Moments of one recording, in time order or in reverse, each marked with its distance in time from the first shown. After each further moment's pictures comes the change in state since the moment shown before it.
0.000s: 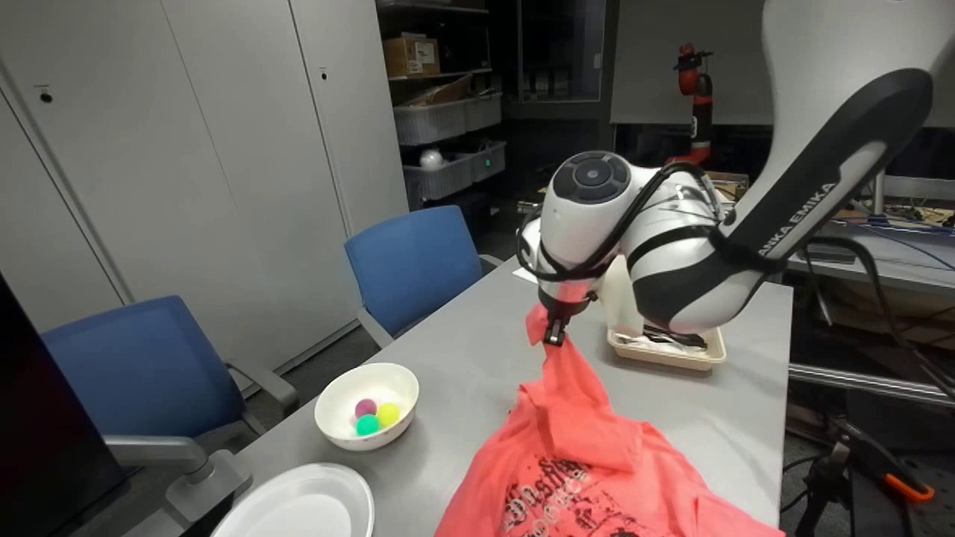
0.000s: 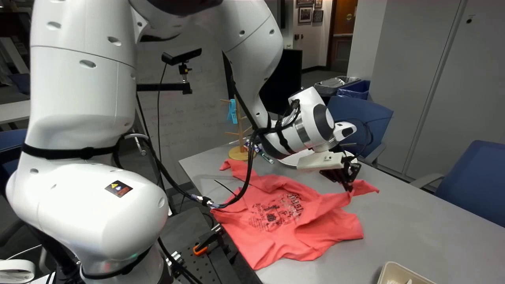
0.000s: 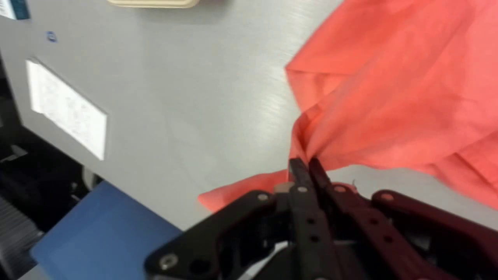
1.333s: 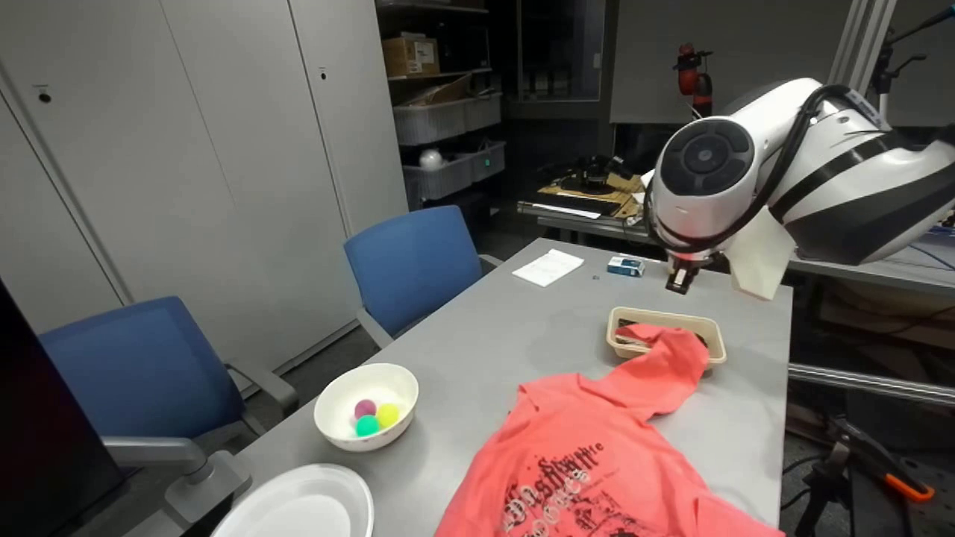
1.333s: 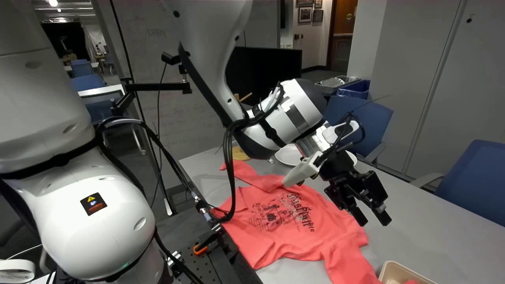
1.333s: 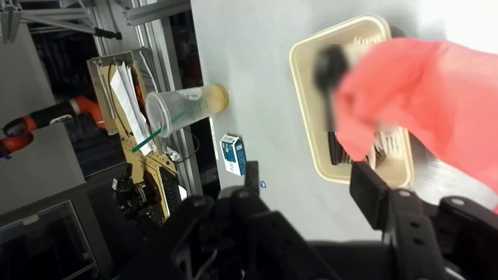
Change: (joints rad) arm -0.299 -0.490 0.216 -0.307 -0.594 -0.619 0.545
